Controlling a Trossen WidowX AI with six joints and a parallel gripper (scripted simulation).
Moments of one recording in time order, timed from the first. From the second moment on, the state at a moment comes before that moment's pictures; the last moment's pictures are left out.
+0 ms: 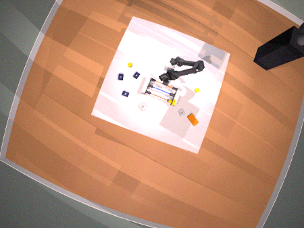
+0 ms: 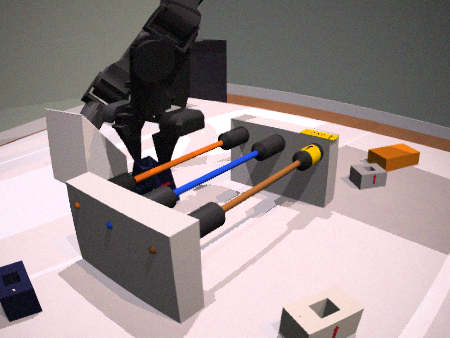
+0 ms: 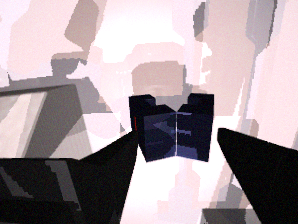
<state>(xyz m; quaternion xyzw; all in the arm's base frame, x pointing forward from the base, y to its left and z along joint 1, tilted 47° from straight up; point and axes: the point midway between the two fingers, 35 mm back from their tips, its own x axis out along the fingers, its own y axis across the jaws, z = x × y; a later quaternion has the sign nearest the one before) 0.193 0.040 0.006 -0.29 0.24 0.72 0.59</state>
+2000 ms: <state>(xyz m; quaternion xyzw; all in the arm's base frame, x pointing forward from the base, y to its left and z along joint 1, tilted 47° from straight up) 0.241 -0.041 0.081 -0.16 0.39 0.64 0.64</state>
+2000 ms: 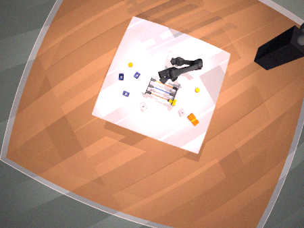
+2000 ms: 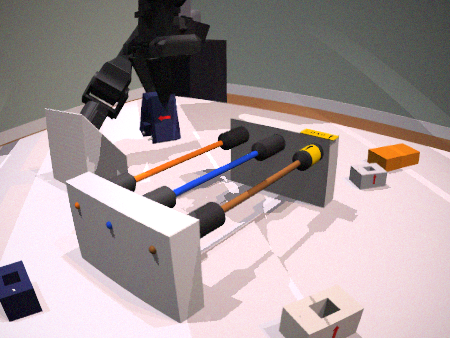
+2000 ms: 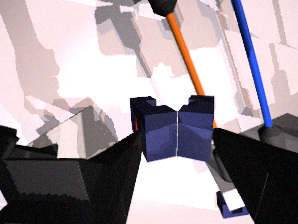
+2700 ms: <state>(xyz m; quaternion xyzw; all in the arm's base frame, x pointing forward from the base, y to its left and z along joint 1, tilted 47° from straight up) 0.277 -0.038 0.077 0.05 0.56 0.47 0.68</state>
